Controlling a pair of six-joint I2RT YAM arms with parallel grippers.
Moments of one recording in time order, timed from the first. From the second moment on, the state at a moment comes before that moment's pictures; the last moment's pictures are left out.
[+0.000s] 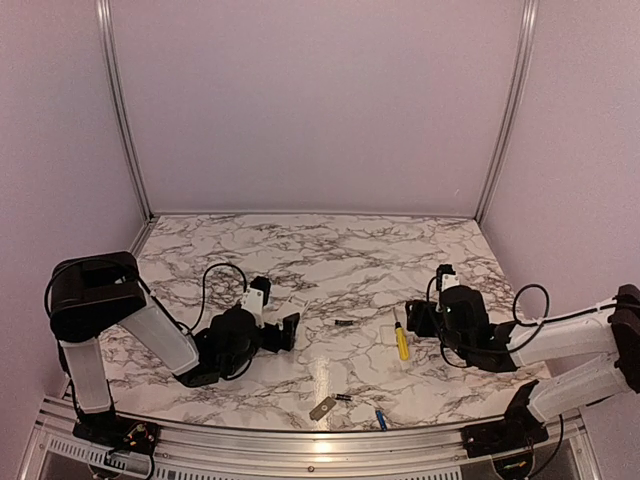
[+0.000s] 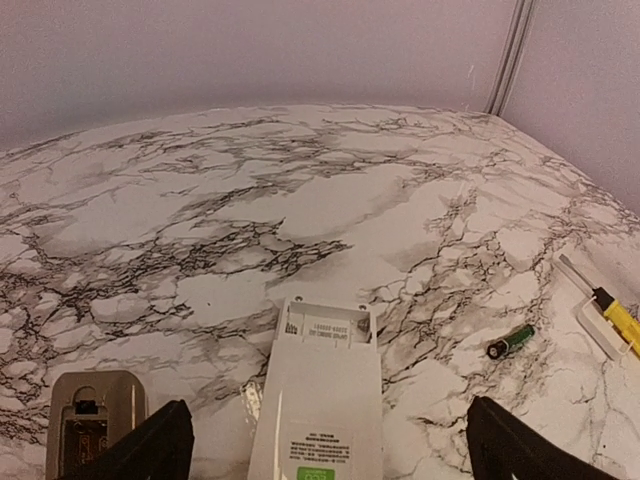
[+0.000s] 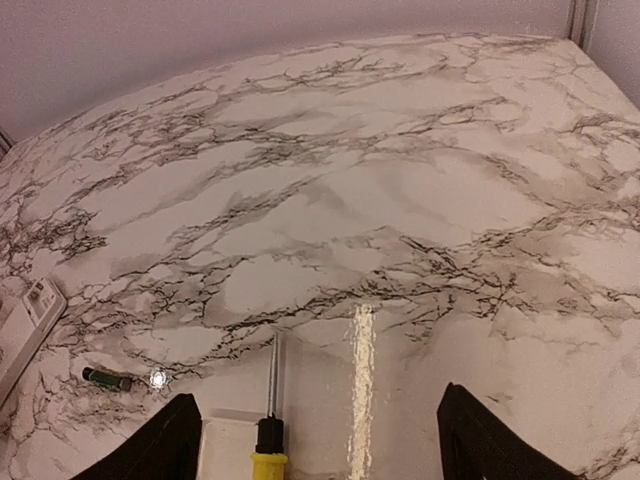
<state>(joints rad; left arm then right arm) -1.03 1.93 0.57 1.04 -0.54 -0.34 0.74 1.24 0.32 0.37 0.47 0.53</state>
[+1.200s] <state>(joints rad) -0.49 1.21 0.51 0.56 -0.89 -0.12 0.73 1.16 0.48 0.59 0.45 0.06</state>
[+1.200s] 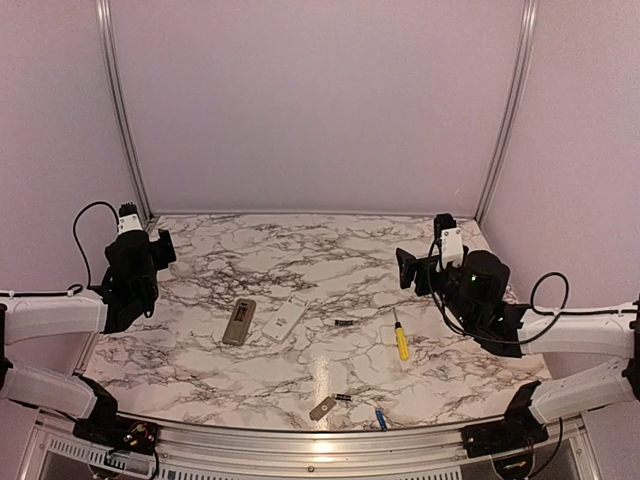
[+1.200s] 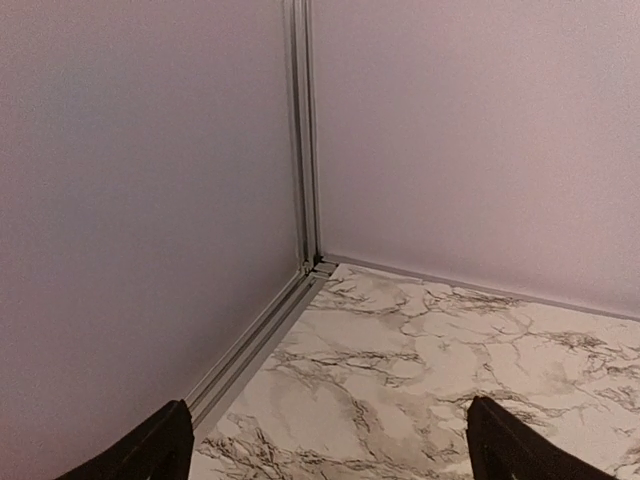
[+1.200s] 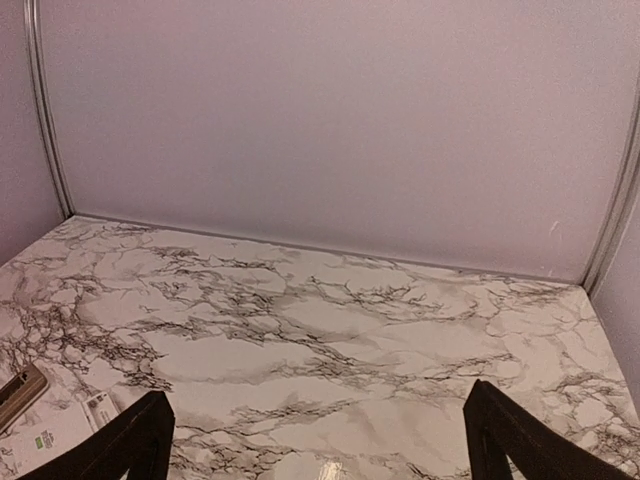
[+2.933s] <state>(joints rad) -0.06 1.52 0.27 1.14 -0.23 0.01 0.73 1.04 0.42 0.48 0.48 0.06</state>
